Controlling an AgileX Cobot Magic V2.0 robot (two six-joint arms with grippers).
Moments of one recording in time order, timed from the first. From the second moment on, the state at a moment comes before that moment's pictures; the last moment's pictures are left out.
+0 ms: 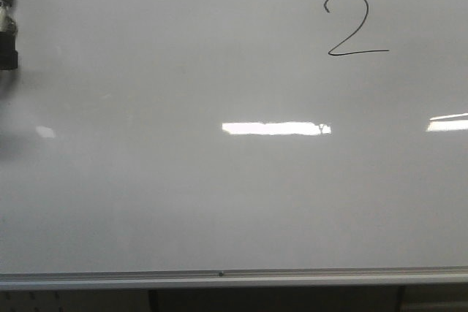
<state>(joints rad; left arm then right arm) 0.00 1.57 -0.67 0.30 -0.47 -0.35 0.36 0.80 -1.01 -0.10 1.16 -0.09</state>
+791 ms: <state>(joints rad) -0.35 0.99 -0.93 0.32 0.83 -0.23 0.36 0.71 -0.94 -0.05 1.16 0.00</state>
